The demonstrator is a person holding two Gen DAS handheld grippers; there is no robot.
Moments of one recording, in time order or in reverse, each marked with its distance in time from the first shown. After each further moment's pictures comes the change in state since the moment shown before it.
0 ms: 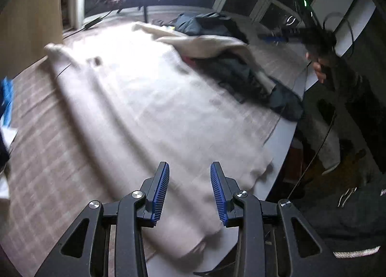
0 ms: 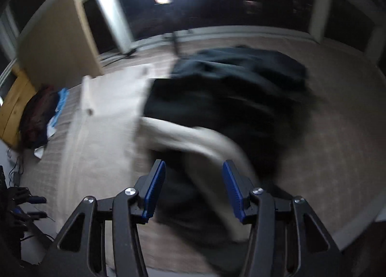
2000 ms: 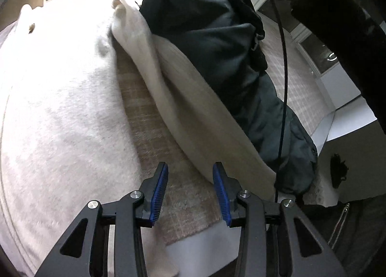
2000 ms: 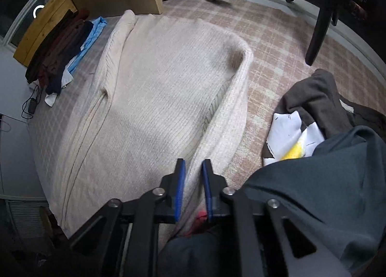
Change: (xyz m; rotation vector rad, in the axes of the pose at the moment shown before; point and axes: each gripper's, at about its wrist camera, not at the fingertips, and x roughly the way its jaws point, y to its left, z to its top) left arm 0.175 -0.111 0.055 -0.357 0.035 0.104; right arm 0.208 0.119 0.153 -0.534 0.393 0.331
